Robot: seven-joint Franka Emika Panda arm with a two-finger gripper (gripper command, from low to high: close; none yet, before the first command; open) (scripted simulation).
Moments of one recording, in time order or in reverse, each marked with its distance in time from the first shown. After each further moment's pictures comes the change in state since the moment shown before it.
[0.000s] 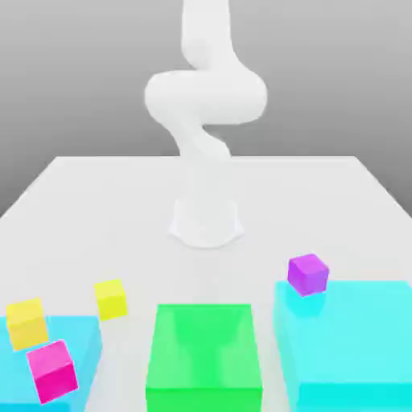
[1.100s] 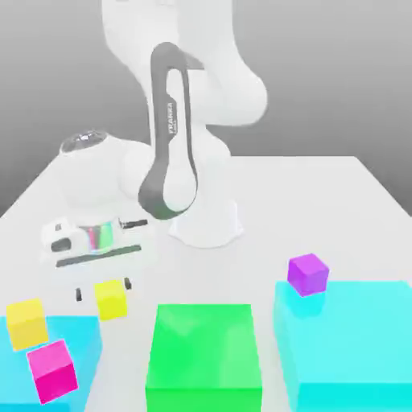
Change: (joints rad) arm -0.339 0.955 -0.063 -0.505 0.476 0.733 -1.238
